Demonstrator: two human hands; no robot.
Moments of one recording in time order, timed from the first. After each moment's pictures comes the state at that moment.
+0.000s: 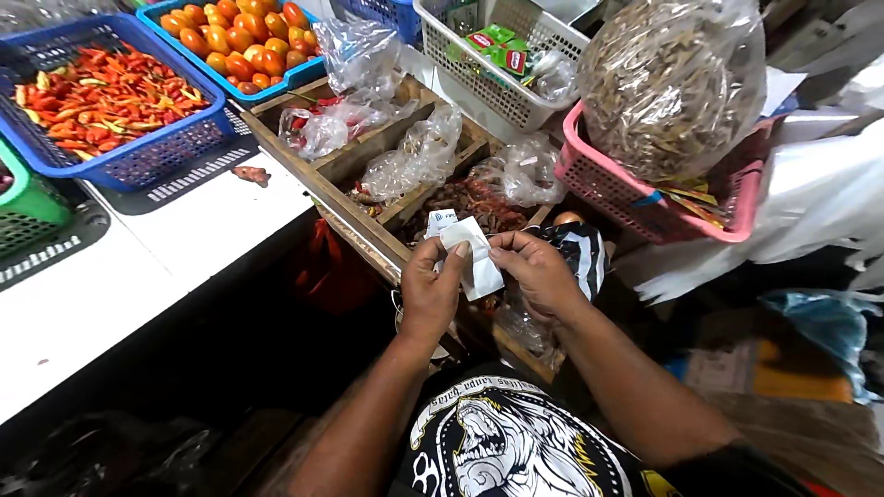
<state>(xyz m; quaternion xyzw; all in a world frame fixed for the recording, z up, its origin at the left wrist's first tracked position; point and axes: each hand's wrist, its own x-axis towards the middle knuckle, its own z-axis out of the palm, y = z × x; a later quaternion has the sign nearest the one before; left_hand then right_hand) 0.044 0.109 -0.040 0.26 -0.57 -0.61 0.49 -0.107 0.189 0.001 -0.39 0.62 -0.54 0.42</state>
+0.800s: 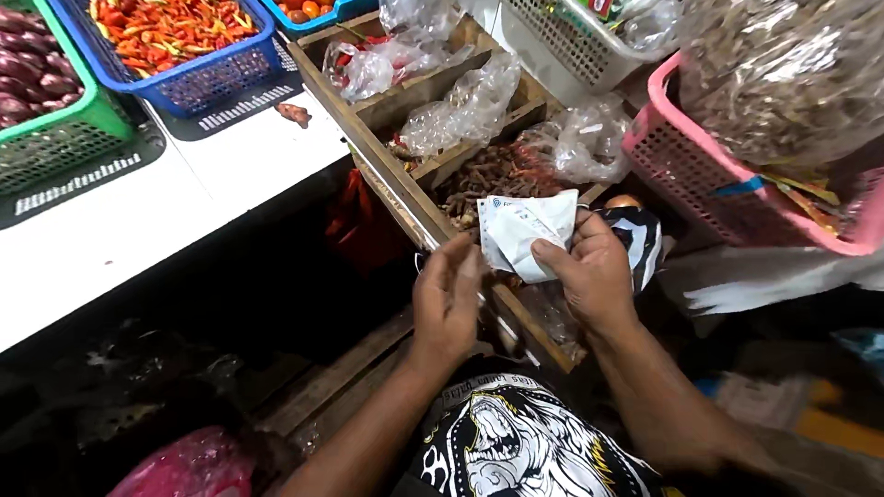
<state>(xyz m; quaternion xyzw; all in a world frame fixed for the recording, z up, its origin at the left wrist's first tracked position) 0.084 0.166 -0.047 0.32 -0.59 -0.58 0.47 -0.102 0.211 -0.006 -0.42 0.60 -0.59 0.35</state>
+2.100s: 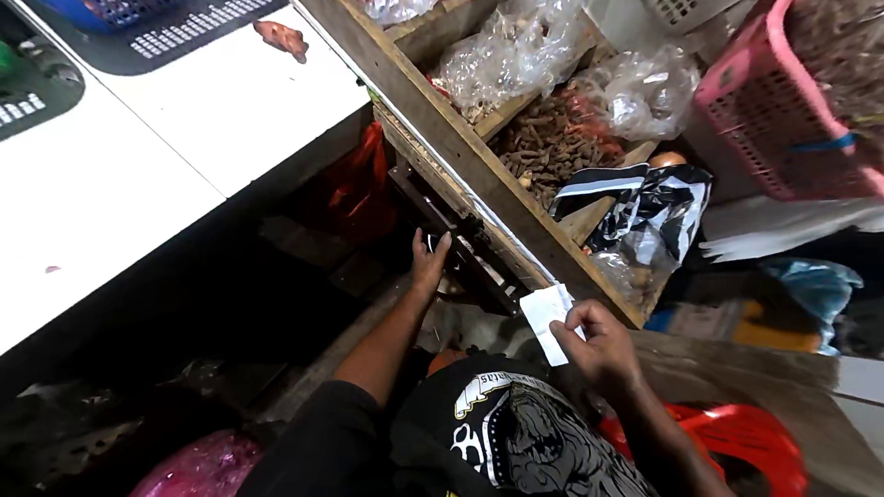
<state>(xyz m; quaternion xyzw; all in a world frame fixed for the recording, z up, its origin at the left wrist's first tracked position) 0.165 0.074 -0.273 0.50 -0.39 -0.73 0.24 0.031 0.289 -0.075 -0.43 0.79 -0.37 0.23</state>
